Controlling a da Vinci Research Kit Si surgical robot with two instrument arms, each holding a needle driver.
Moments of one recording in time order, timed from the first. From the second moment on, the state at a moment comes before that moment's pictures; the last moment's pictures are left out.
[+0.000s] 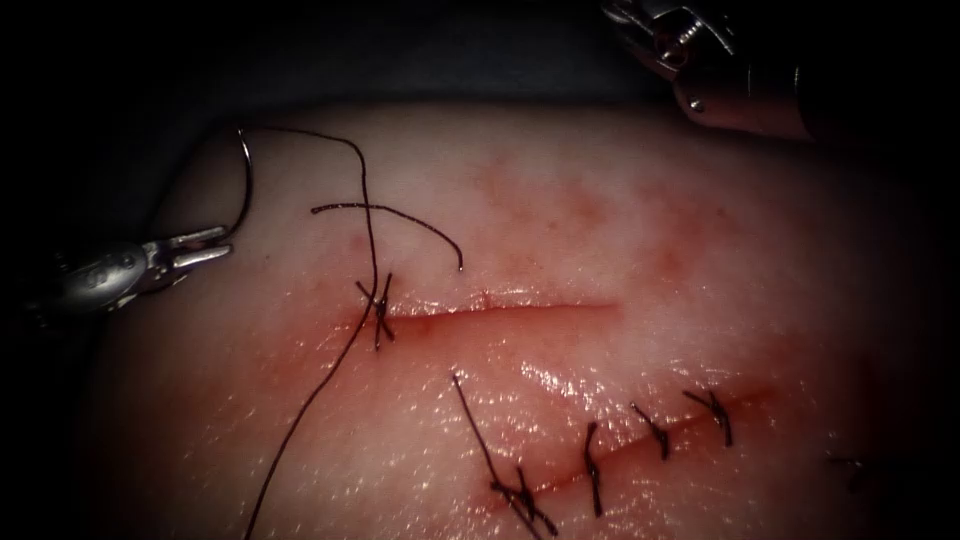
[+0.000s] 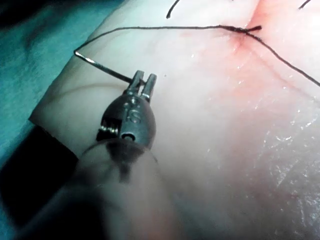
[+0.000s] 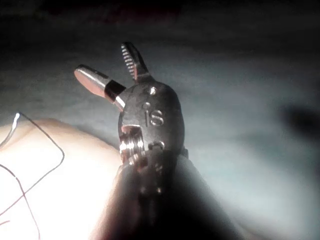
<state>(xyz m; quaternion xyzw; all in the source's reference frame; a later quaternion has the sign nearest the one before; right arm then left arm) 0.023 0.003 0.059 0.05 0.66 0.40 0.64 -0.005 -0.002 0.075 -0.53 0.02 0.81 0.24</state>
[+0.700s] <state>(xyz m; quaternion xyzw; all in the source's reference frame) 0.022 -0.001 0.060 0.08 0.66 0.40 0.63 -0.002 -0.007 0.066 -0.44 0.02 0.84 0.32</state>
